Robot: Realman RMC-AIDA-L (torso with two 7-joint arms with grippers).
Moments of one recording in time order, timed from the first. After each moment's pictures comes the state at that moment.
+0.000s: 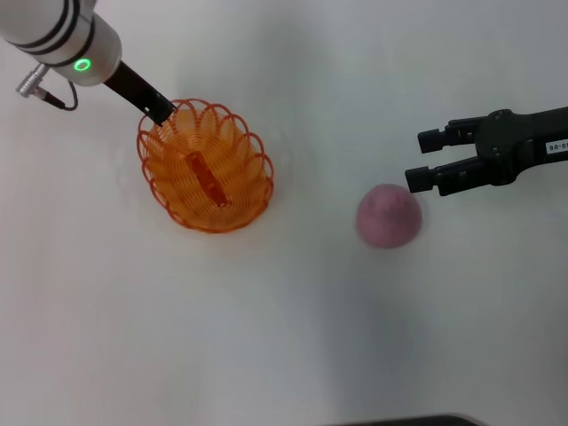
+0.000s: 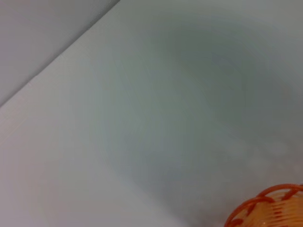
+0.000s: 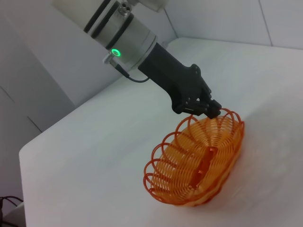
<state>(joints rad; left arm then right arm) -1.03 -2.12 1.06 0.63 2.84 1.09 -2.35 0.51 2.01 -0.70 -0.85 -2.16 -1.78 1.77</state>
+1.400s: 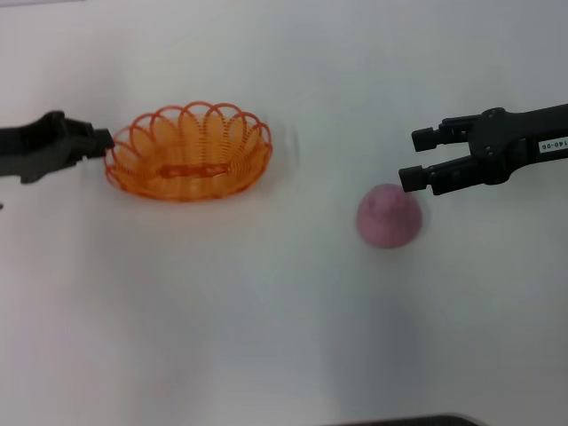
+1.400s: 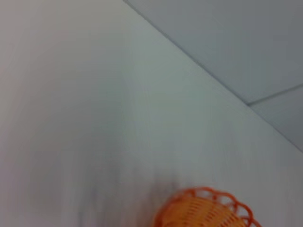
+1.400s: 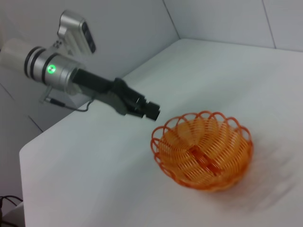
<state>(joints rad) -0.57 -2.17 0.46 0.95 2.44 1.48 -2.56 0.52 2.01 -0.70 -0.85 -2.16 -1.77 1.76</state>
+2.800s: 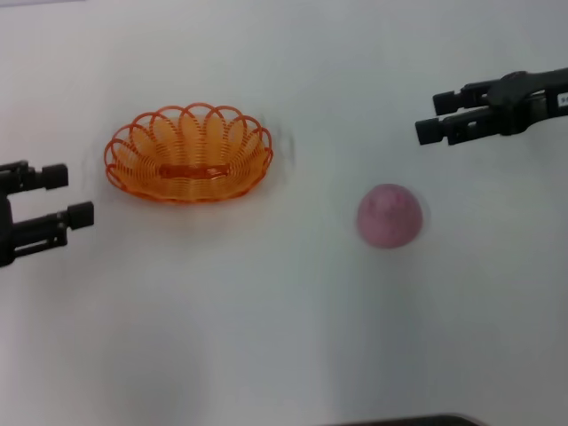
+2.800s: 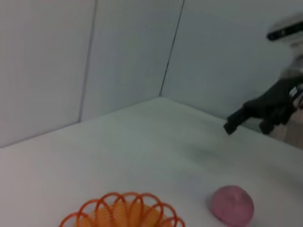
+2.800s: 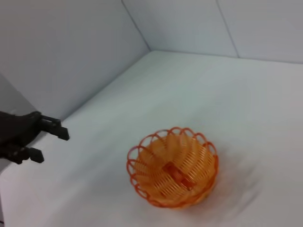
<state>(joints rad) -0.31 -2.15 0.47 1.15 2.13 1.90 -1.53 0.56 1.97 -0.68 -0.88 -2.16 -1.76 1.93</state>
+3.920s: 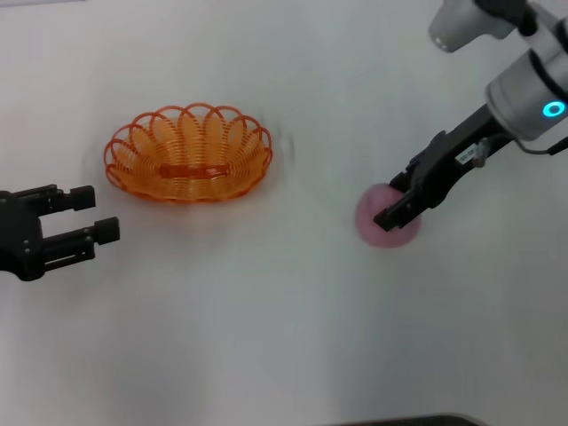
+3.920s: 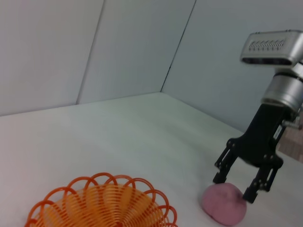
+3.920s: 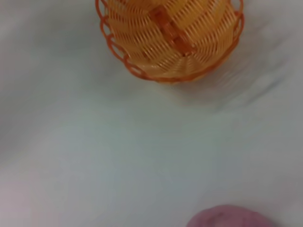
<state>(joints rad) -0.32 -2.16 0.47 1.00 2.16 1.85 -1.52 0.77 2.08 -1.00 -0.88 -2.60 -1.61 2.08</state>
